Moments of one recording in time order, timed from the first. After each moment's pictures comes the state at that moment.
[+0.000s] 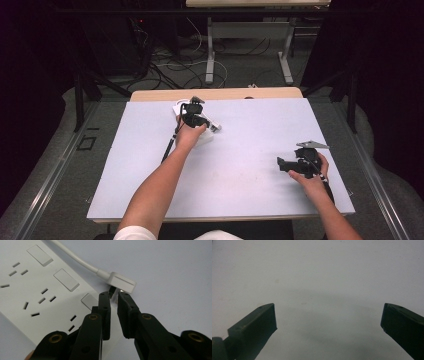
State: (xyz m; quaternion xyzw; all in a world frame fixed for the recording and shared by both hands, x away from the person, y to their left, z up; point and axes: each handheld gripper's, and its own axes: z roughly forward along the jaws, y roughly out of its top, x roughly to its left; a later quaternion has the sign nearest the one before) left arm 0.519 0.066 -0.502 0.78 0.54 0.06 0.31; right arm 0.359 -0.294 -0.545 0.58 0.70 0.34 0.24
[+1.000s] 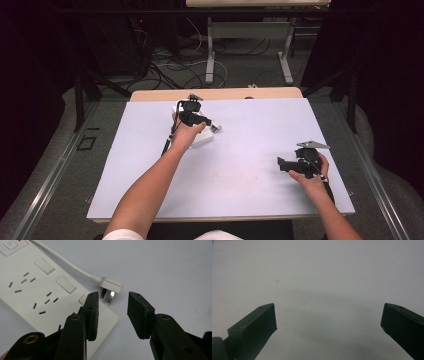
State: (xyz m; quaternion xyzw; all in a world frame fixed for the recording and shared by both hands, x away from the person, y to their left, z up) left arm 0.502 0.071 -0.475 0.78 0.52 0.07 0.33; right arm 0.359 -0.295 -0.544 0.58 0.70 0.34 0.24
